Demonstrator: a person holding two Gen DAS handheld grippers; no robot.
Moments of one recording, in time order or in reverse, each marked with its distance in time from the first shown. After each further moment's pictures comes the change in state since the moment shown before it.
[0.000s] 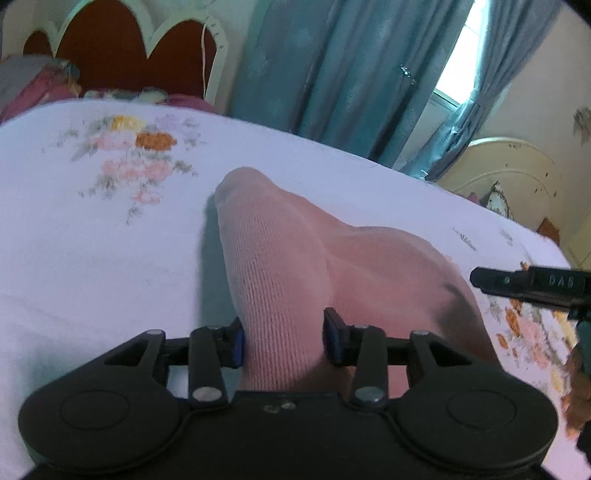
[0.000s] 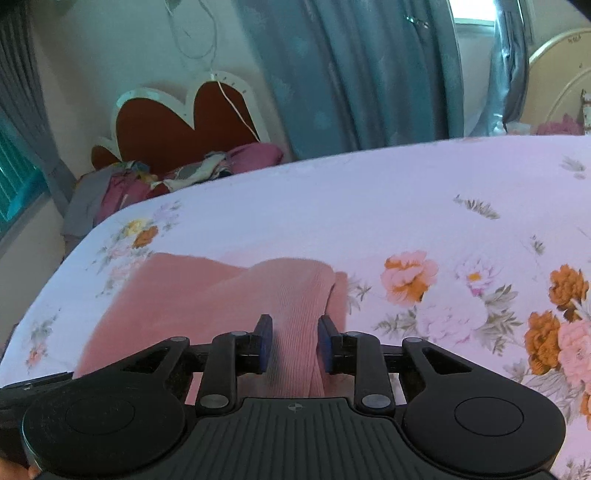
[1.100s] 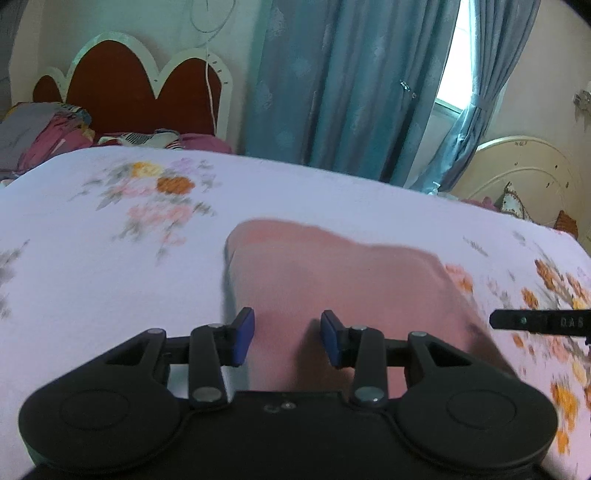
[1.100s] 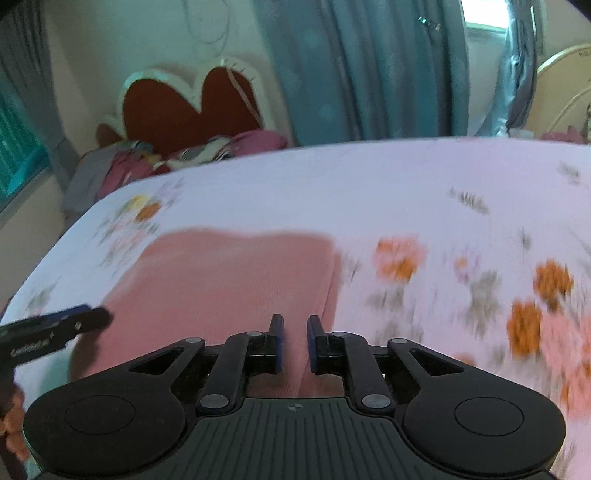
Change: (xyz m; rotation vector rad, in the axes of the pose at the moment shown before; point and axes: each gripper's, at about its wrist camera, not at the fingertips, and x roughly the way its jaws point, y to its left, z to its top) left arm -0.038 -0.002 -0.012 0.071 -0.082 0.088; right arm -0.037 0.002 -0.049 -0.087 0.036 -0.020
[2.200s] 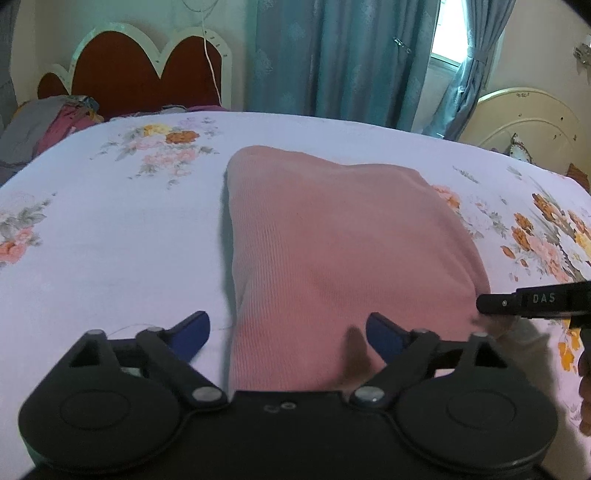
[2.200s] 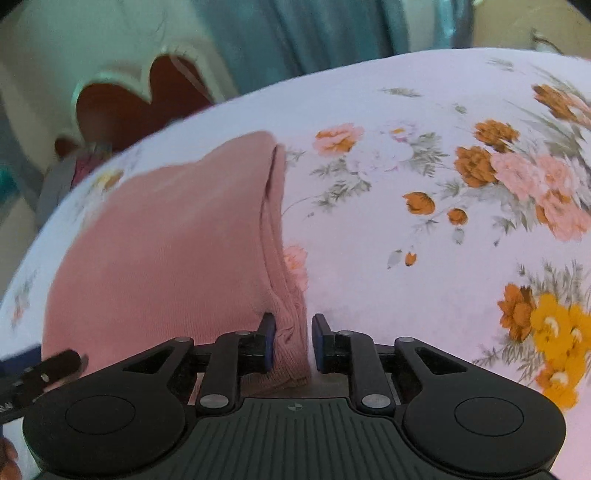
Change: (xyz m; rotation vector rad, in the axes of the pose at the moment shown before) left arm -0.032 -0.029 -0.056 0.073 0.103 0.076; right arm -0.005 0.000 -0.058 0.194 0.096 -0.072
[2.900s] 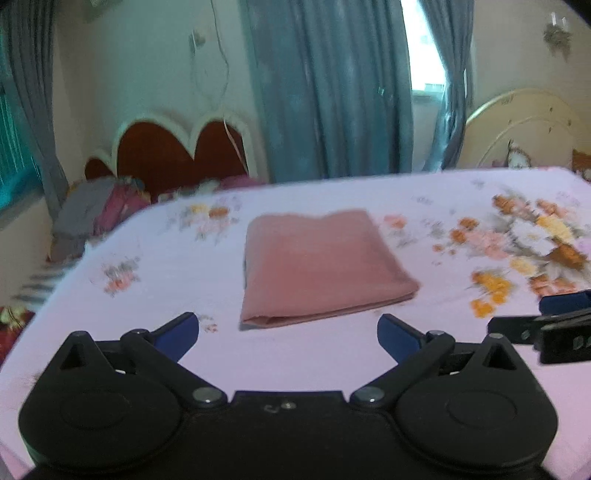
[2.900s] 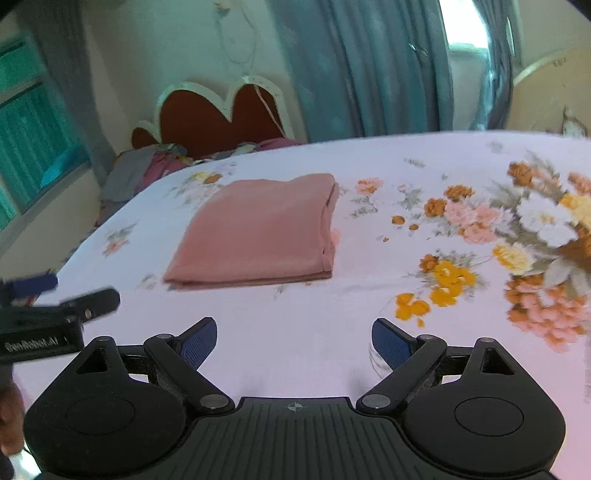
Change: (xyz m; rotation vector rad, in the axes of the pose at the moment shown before) left arm -0.228 -0.106 -0.069 0.124 -0.214 0.188; right arm -0.220 0.013 -0.127 -0.235 -0.197 0.099
